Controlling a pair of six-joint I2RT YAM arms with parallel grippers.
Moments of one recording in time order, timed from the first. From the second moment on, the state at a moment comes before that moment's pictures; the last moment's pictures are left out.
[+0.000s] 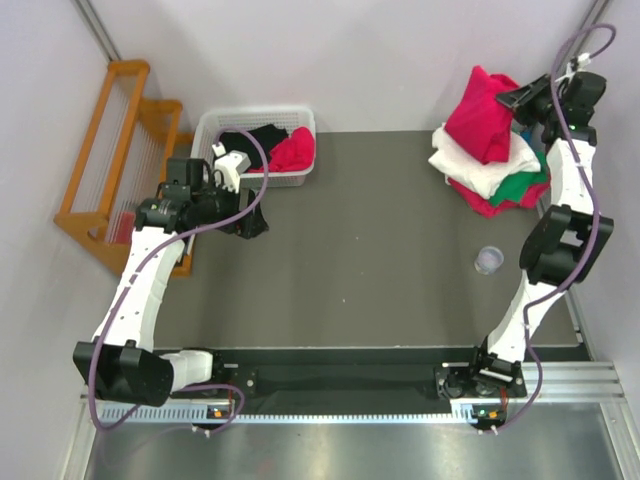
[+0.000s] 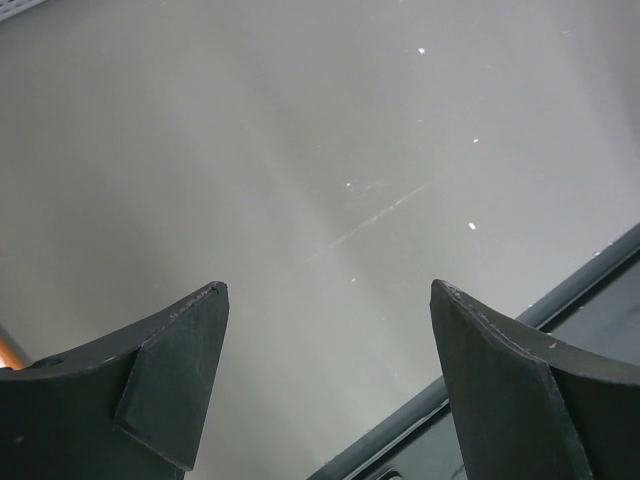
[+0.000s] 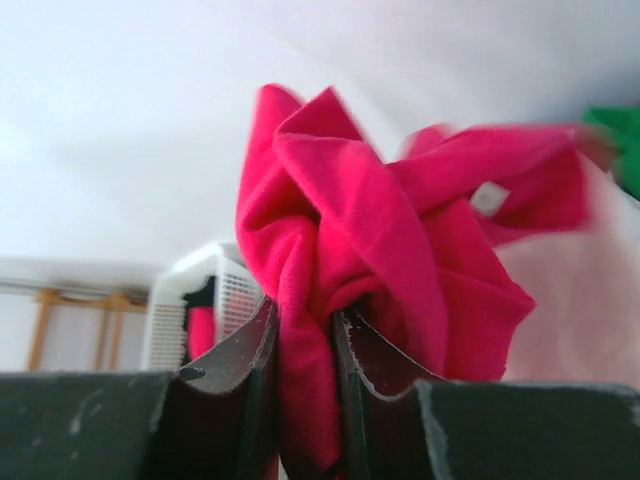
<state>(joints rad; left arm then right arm) -0.11 1.24 1.30 -0.85 0.49 0.12 -0.31 2.05 1.98 -0.21 -0.58 0.73</state>
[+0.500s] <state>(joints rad) -0.11 1.24 1.30 -0.85 0.51 0.11 -0.34 1.97 1.76 -0.07 -0.61 0.82</state>
